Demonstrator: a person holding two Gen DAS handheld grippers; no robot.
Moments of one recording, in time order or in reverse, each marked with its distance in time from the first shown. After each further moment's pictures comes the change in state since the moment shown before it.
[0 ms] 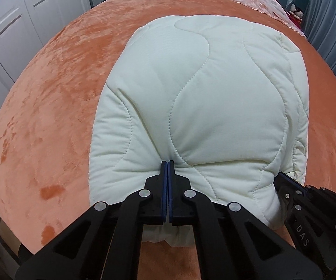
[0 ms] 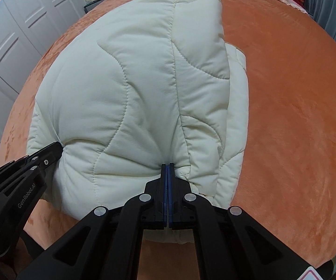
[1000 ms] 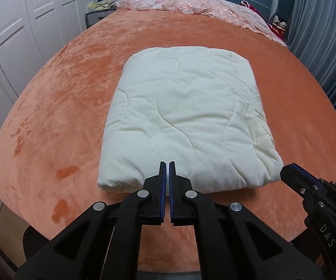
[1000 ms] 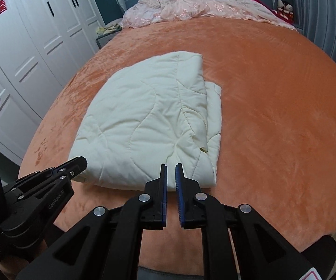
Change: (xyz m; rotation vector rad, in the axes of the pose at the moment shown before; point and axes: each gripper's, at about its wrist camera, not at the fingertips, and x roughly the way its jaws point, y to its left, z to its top) left arm -0.090 -0.004 -0.045 0.031 -0.118 -0.076; right arm -0.140 -0.001 -0.062 0.003 -0.240 0.046
